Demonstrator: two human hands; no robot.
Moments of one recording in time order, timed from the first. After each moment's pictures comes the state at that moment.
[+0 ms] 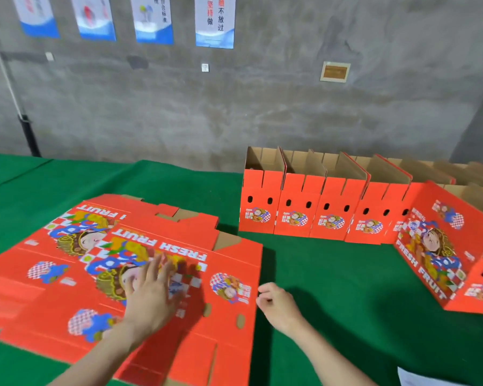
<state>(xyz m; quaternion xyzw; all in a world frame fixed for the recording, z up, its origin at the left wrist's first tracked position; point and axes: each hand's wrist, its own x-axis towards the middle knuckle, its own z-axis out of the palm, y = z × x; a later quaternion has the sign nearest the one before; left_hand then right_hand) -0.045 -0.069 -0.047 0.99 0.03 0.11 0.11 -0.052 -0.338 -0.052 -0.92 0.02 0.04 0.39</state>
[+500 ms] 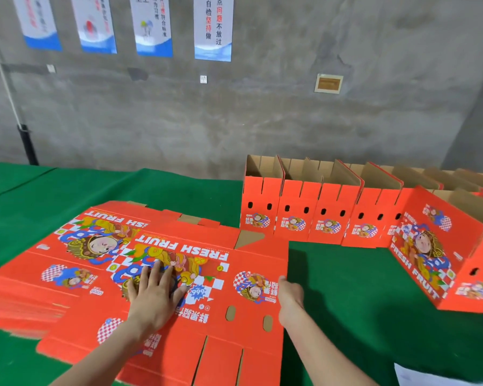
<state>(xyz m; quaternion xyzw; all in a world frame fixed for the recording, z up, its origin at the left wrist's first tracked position) -0.038 -0.052 -0.059 0.99 0.04 0.07 0.11 -0.037 -0.325 -0.035 -0.67 0.36 -0.04 0.65</state>
